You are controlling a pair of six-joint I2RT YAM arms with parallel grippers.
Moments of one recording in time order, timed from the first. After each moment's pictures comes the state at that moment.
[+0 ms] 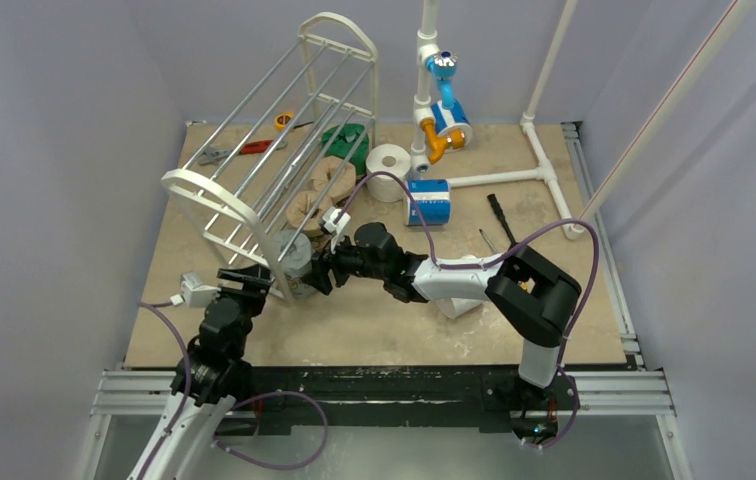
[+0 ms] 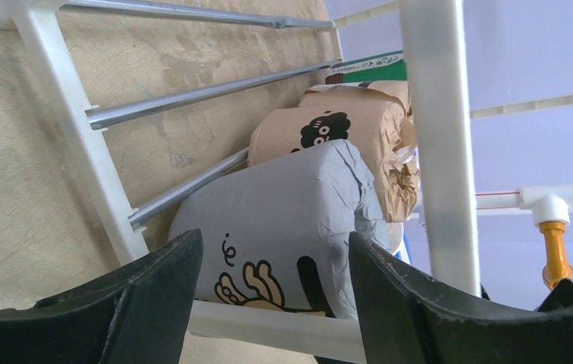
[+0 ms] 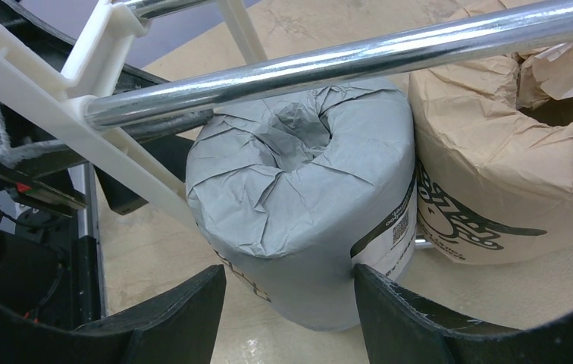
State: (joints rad) left arm -0.38 0.01 0.14 -0.42 -0.44 -1.28; right arm 1.00 1.83 1.02 0.52 -0.23 0.22
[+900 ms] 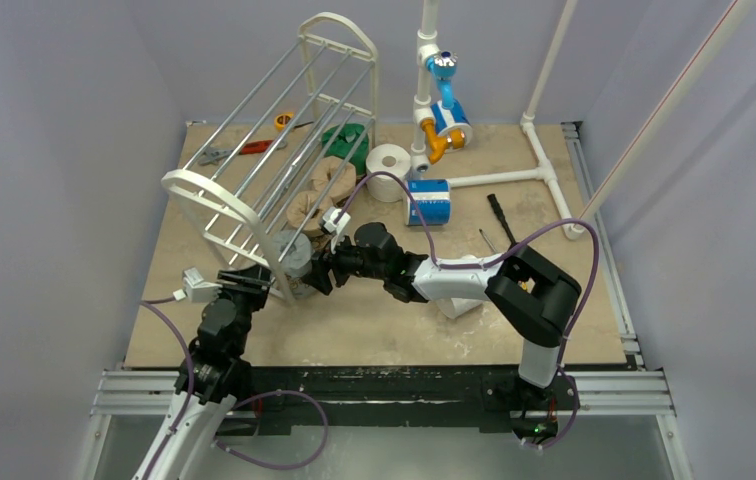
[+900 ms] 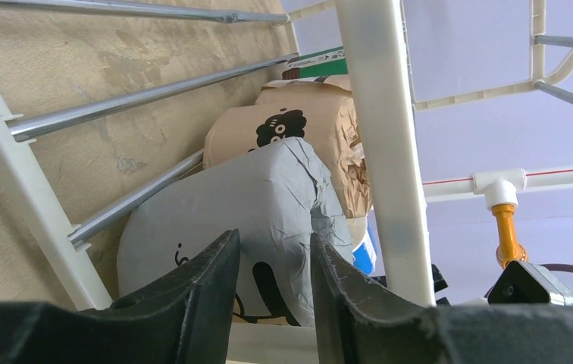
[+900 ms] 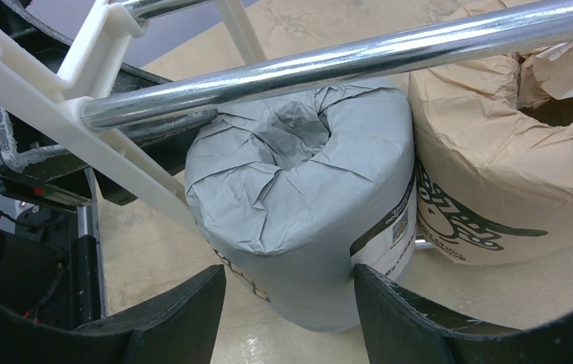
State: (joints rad) left arm -0.34 0.01 0.09 -0.25 -0.35 -1.27; right arm 1.00 1.83 1.02 0.52 -0.23 0.22
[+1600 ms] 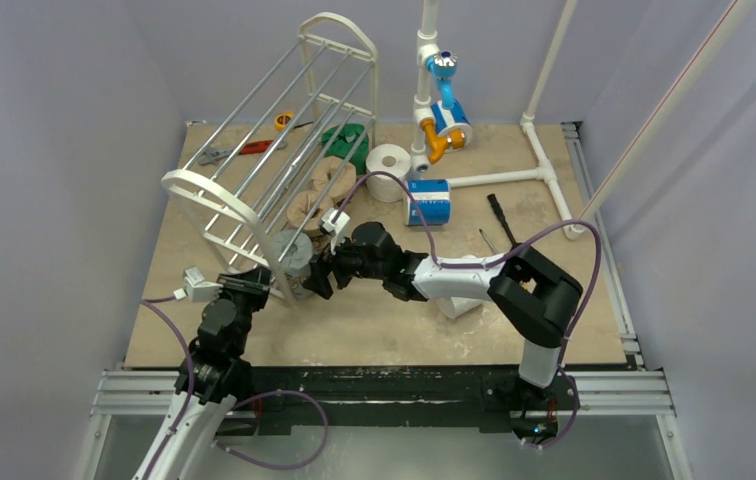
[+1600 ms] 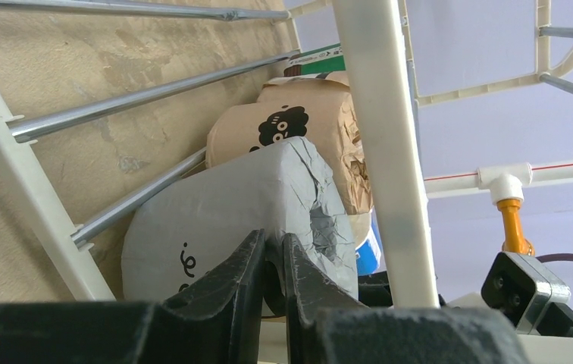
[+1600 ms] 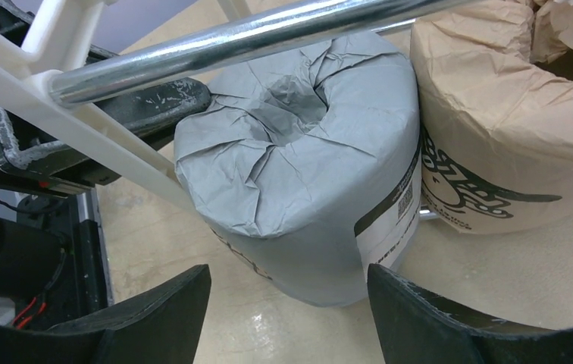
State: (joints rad) left arm -0.34 0.01 0.09 -0.26 -0.35 -1.25; right arm 1.00 1.83 1.04 0.43 -0.23 0.23
